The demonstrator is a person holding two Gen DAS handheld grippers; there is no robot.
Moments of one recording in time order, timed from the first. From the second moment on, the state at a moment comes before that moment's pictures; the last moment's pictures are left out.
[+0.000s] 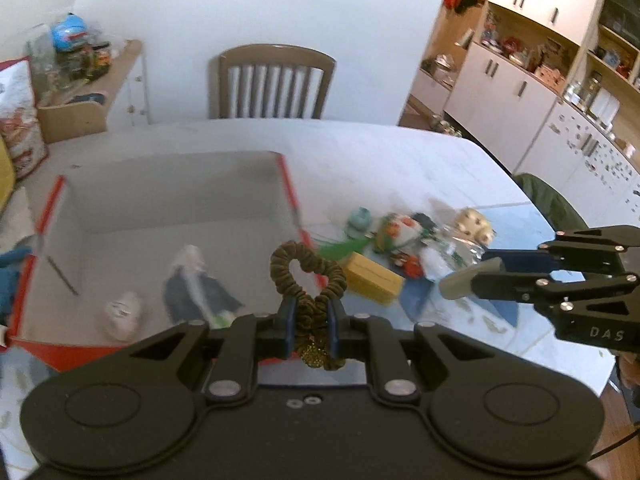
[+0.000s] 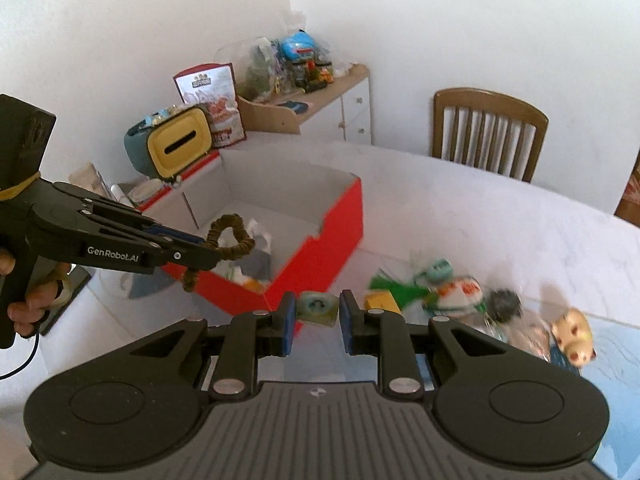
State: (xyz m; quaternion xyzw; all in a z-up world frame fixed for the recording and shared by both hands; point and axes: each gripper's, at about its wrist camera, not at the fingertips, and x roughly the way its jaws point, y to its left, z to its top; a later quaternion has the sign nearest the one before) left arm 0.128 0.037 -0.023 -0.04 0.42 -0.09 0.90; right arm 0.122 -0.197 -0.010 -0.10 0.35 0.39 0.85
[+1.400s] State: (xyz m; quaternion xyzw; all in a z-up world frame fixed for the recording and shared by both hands) left arm 0.251 0.163 -0.100 0.01 0.51 -0.03 0.86; right arm 0.185 0.009 -0.103 -0.20 0.40 0.35 0.82
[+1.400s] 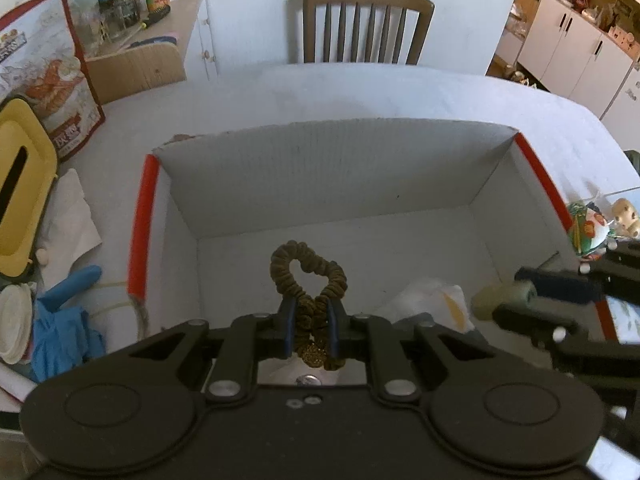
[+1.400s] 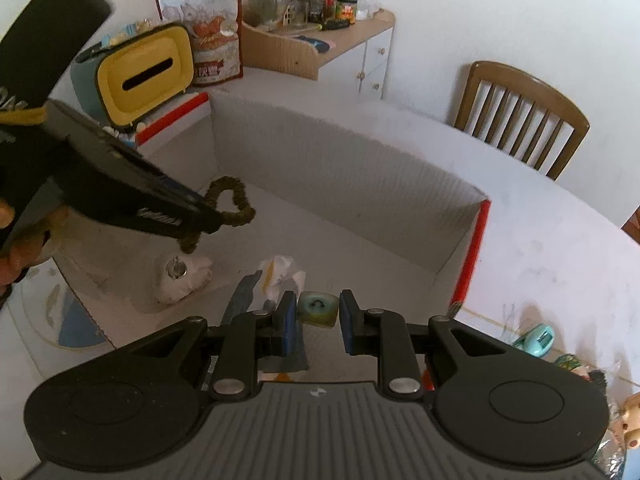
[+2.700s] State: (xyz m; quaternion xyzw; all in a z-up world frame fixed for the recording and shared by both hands) left arm 0.254 0.163 -0.109 0.01 0.56 -0.04 0.83; right arm 0.174 0.007 -0.094 -0.17 0.43 0.35 0.81
